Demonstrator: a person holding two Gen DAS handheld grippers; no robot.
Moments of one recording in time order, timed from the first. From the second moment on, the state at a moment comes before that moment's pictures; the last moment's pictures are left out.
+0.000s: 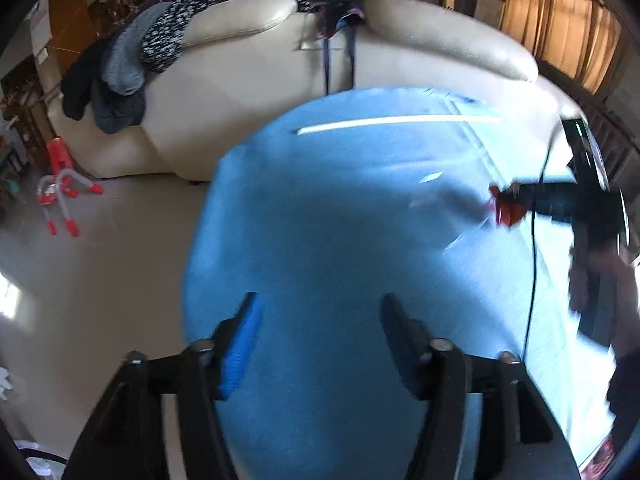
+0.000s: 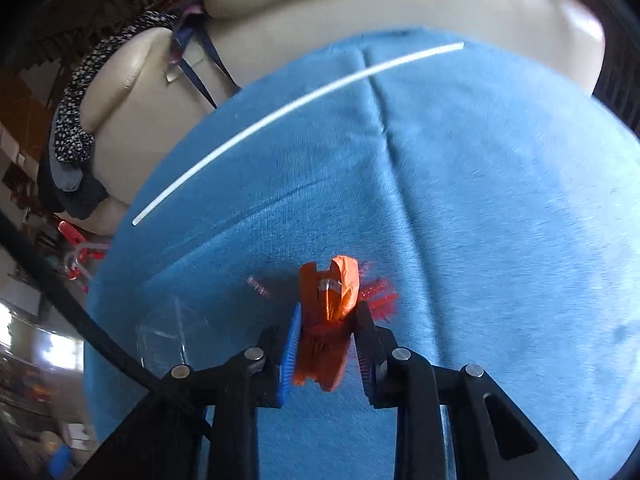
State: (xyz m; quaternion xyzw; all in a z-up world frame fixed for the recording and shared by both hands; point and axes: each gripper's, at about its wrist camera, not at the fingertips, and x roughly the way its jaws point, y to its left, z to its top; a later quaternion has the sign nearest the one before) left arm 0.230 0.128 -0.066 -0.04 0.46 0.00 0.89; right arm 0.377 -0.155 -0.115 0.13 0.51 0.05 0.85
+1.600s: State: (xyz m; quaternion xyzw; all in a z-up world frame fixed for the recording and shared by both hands) left arm 0.244 -0.025 -0.063 0.04 0.48 -0.06 0.88; right arm 0.119 -0.276 -0.080 0.16 0.39 0.06 0.90
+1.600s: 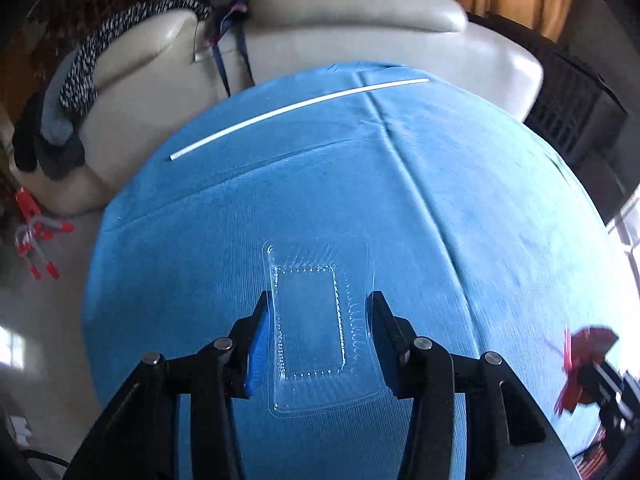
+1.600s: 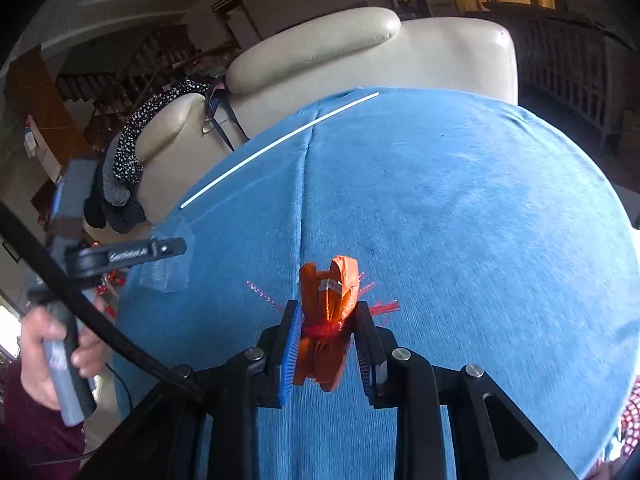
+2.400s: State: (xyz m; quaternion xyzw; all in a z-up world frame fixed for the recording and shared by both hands) left arm 0.077 -0.090 -0.002 0.13 0.37 -0.14 0.91; right arm -0.030 -0.310 -0.040 0.17 0.34 0.01 0.93
